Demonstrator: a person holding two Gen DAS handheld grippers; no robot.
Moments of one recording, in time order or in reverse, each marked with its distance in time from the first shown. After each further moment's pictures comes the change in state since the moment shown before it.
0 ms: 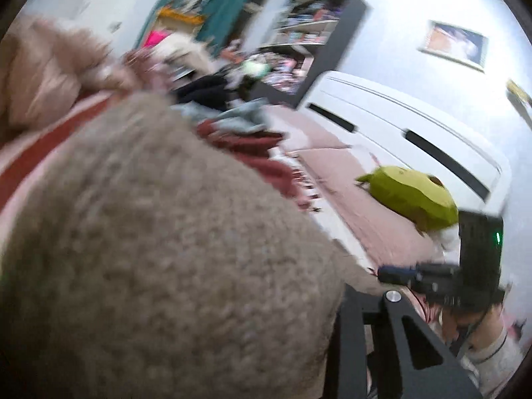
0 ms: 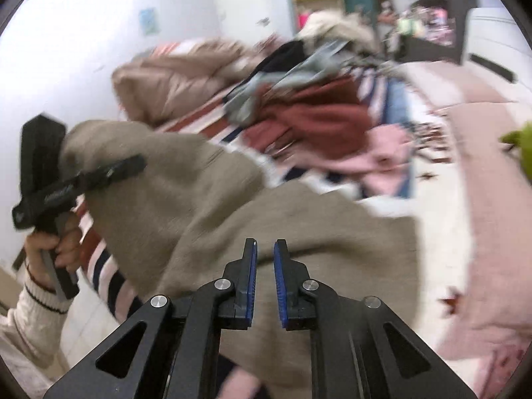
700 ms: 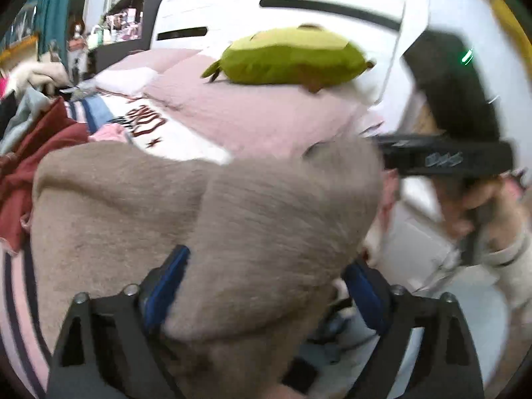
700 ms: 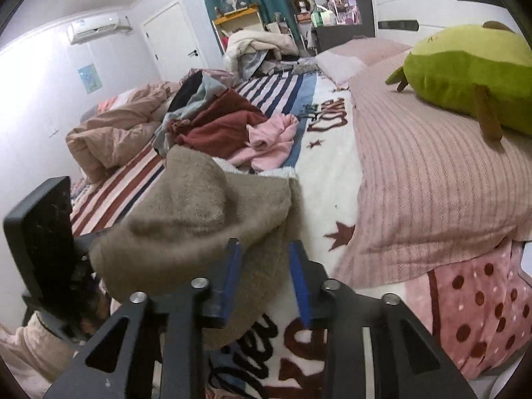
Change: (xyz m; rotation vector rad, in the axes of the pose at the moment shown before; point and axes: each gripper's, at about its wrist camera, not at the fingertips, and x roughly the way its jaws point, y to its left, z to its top) left arm 0.114 -0.186 -0.061 0.480 0.371 -0.298; right arm -0.087 -0.102 -0.067 0.259 -0.090 -0.103
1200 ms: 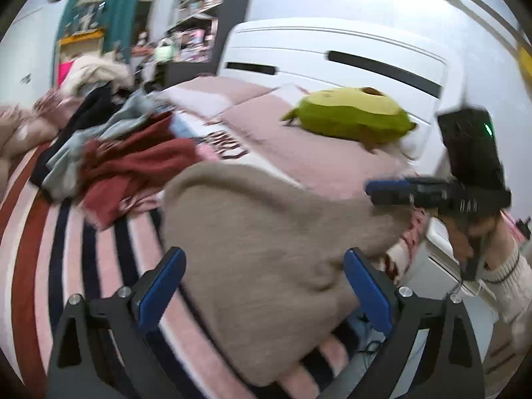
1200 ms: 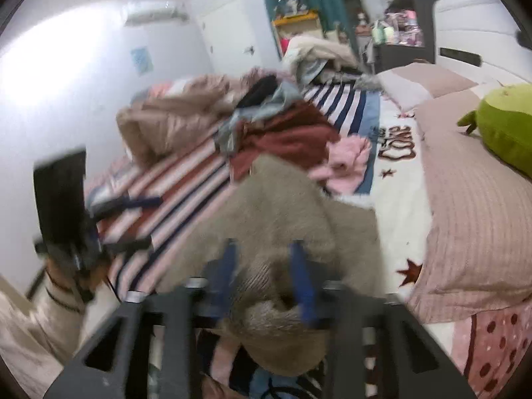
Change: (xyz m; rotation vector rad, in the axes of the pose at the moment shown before) left arm -0.116 0.062 -0.032 -0.178 -0.152 0.206; right arm 0.018 0.078 0.015 -0.184 0.030 0.146
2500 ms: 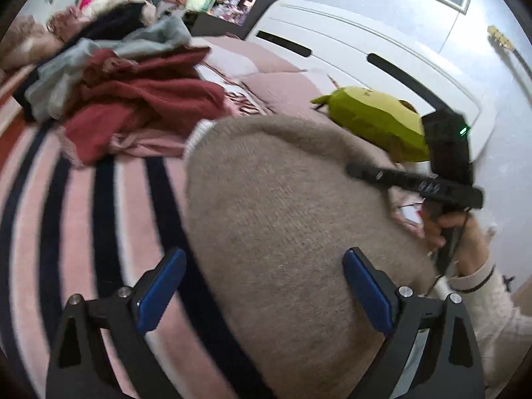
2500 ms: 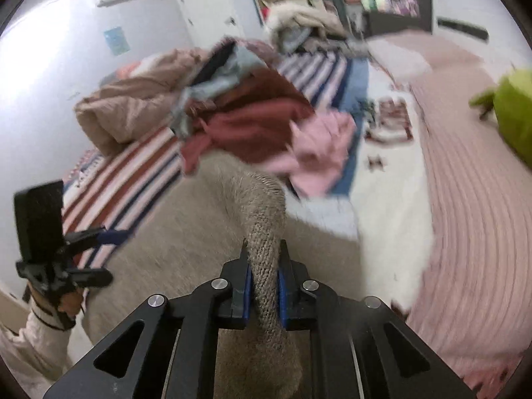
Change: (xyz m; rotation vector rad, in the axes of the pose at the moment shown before) left arm 0.074 0.061 -0.016 -0.248 0.105 -0.143; right arm 0.083 -0.069 0.034 0.071 0.140 -0.048
